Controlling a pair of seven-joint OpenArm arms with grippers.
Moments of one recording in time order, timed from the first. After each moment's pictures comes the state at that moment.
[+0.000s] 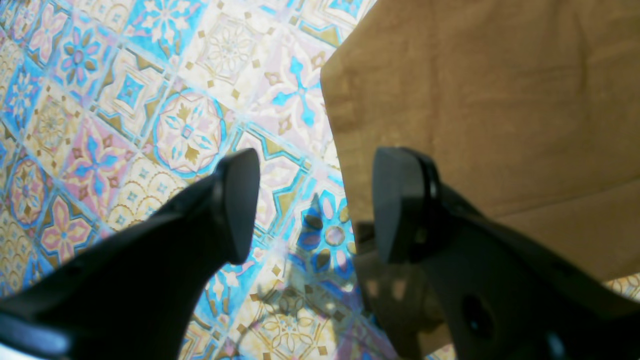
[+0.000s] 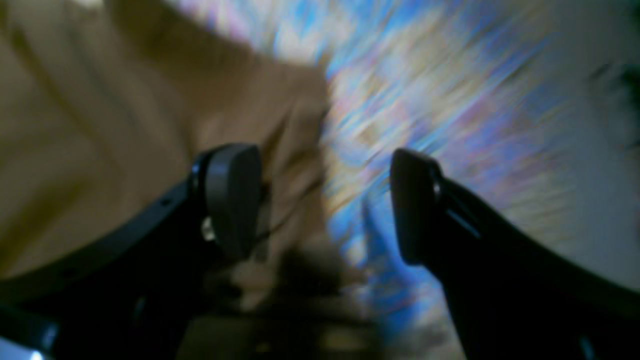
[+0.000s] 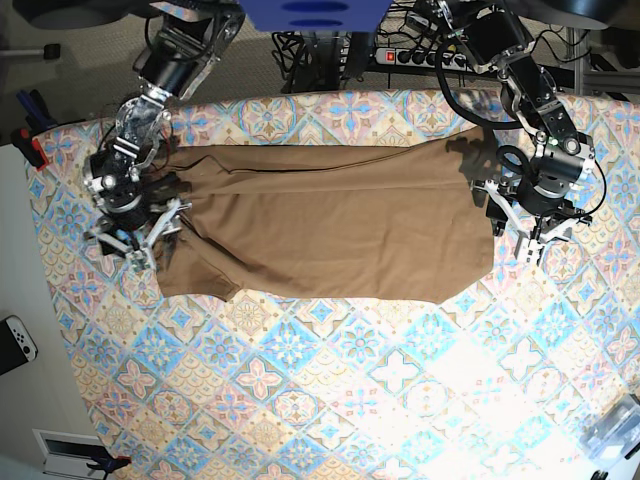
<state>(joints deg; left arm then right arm) 4.5 -3.0 -30.3 115.4 -4.1 -41.2 62.8 4.8 -3.2 34.6 89.2 -27.0 45.3 -29.3</state>
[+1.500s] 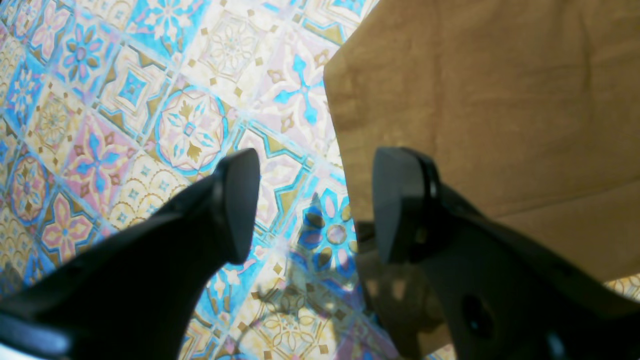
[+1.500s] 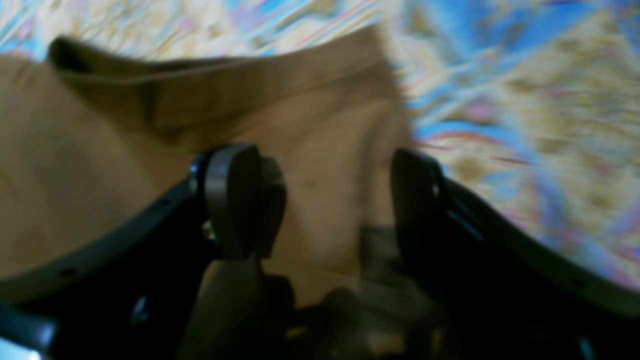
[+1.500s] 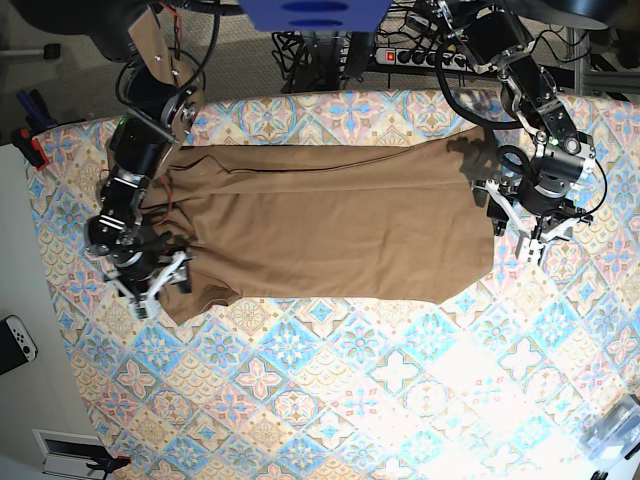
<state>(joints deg) 4.5 -2.9 -30.5 115.4 -4.0 -41.2 62.8 23.6 5.8 36.0 53.4 -25.1 44.5 -20.2</state>
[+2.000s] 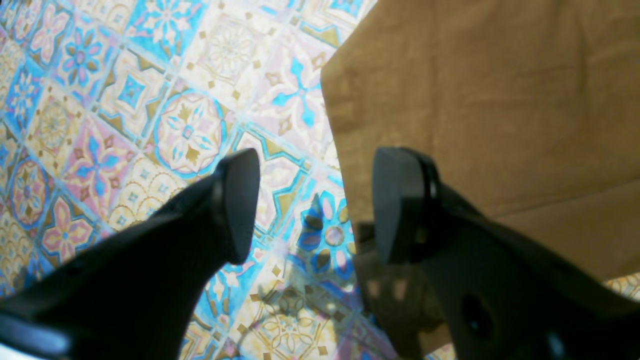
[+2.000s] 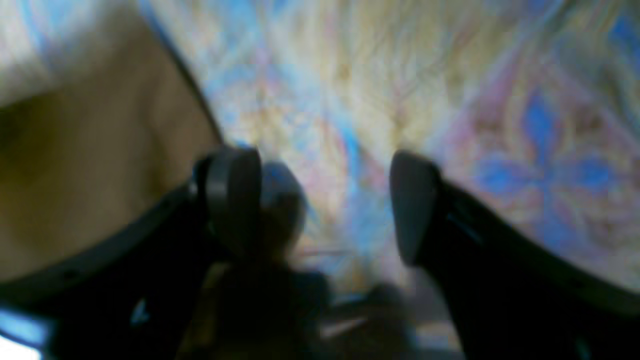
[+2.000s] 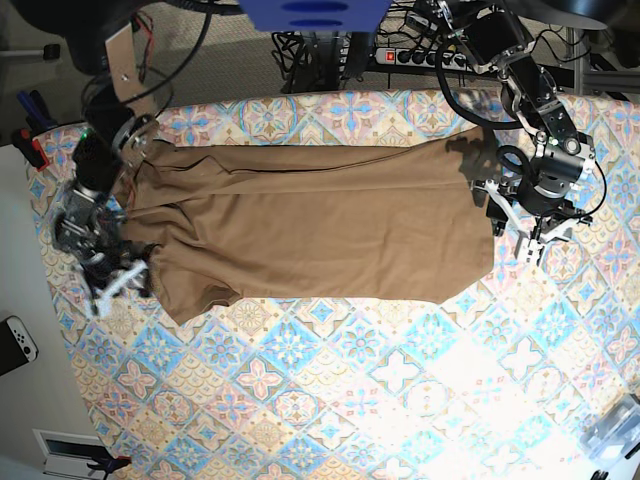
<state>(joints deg) 4.5 -3.0 -30.3 115.4 -4.1 -41.2 62.8 31.4 15.4 40.9 33.1 -24.9 44.1 -14.6</state>
